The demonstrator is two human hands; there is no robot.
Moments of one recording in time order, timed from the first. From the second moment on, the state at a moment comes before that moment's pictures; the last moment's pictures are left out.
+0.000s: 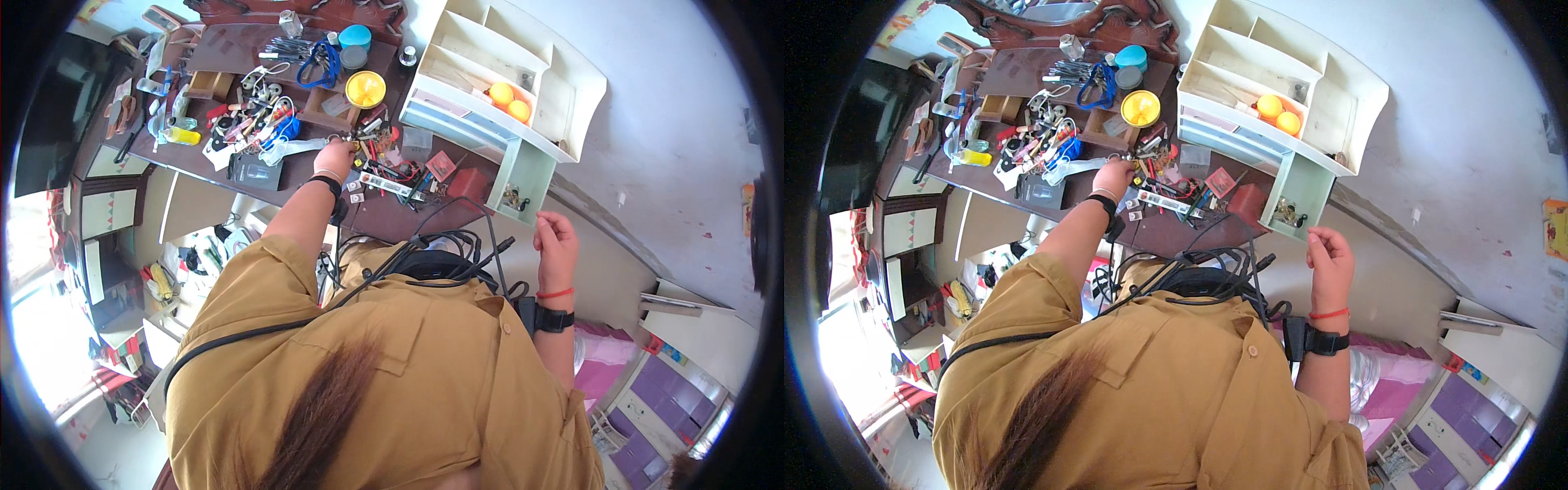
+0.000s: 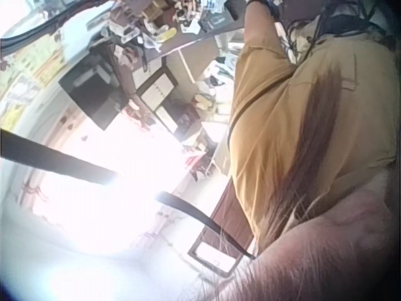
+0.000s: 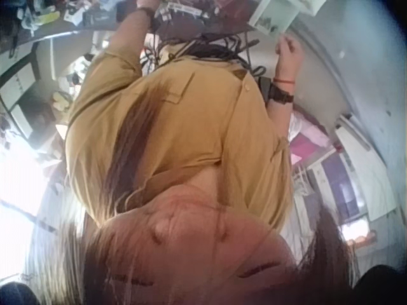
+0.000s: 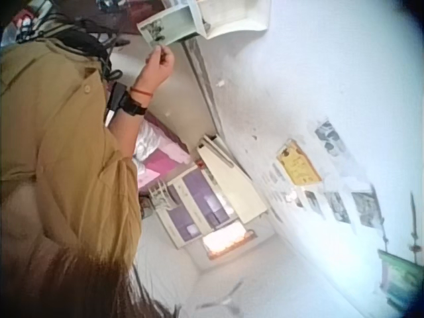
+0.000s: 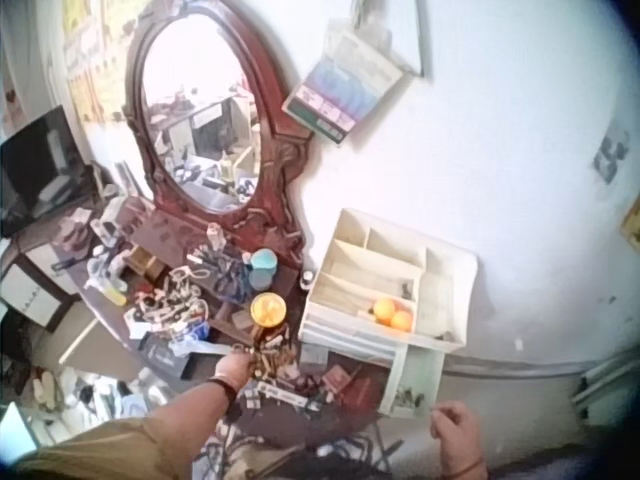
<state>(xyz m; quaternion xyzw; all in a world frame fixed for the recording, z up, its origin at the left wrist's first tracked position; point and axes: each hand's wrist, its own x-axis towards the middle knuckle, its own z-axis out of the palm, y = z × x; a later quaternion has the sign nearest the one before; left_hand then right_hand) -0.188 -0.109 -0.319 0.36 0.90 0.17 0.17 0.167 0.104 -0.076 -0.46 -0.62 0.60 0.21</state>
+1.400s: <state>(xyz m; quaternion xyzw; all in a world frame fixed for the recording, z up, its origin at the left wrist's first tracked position) -0.114 -0.036 0.001 0.43 0.52 0.53 0.52 0.081 0.088 0.005 -0.17 -0.68 0.70 0.16</state>
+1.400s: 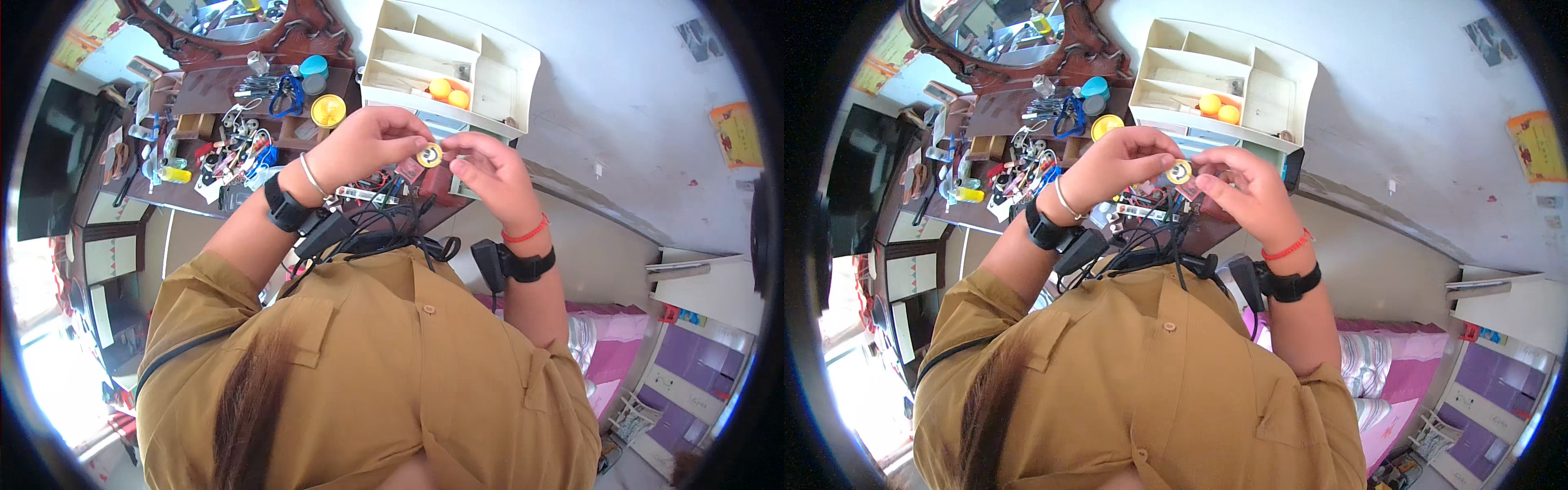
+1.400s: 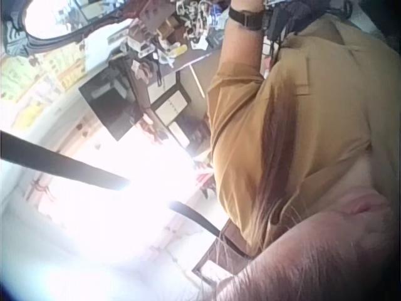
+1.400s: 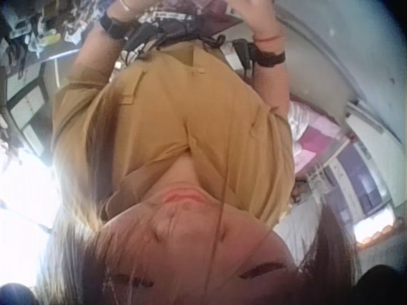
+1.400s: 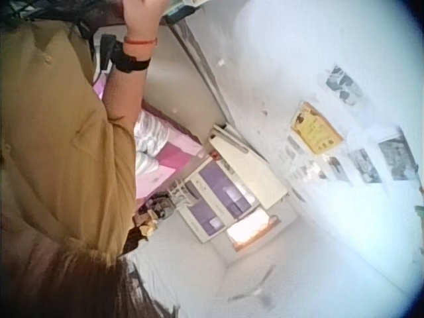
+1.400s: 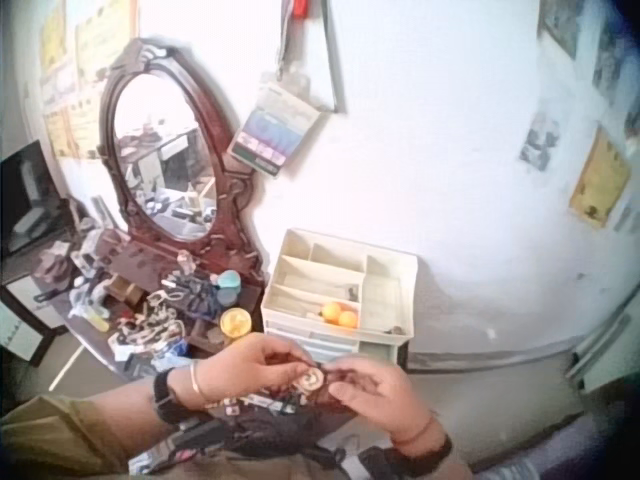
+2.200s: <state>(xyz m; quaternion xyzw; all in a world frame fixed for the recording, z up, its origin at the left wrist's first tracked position) -0.071 -0.012 -0.009 0.42 0.49 0.49 0.59 0.128 0.084 -0.012 -0.25 -0.65 0.68 0.22</state>
